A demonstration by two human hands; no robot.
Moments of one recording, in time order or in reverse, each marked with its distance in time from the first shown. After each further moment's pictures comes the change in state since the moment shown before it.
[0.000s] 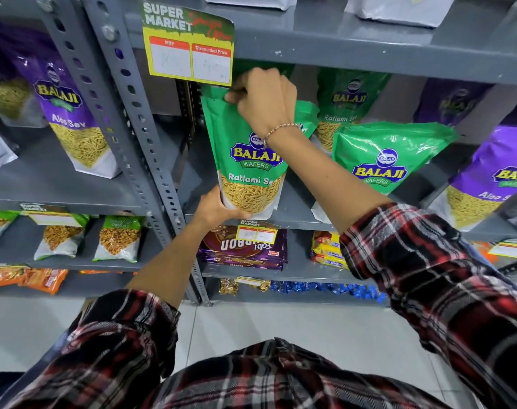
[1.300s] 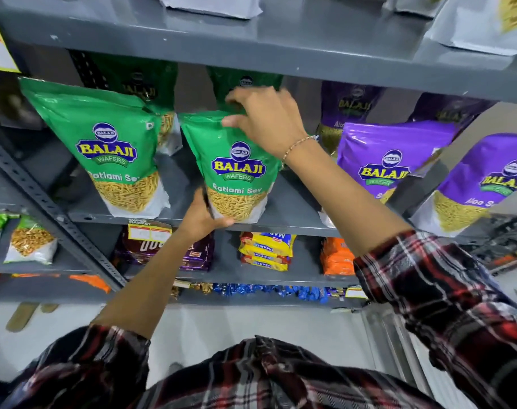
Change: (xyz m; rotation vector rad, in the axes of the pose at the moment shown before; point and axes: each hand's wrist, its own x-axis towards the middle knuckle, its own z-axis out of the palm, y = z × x) left_hand -0.009 0.109 0.204 -0.156 0.012 0.153; right_hand -0.062 0.246 -0.100 -0.084 -0.101 -0.268
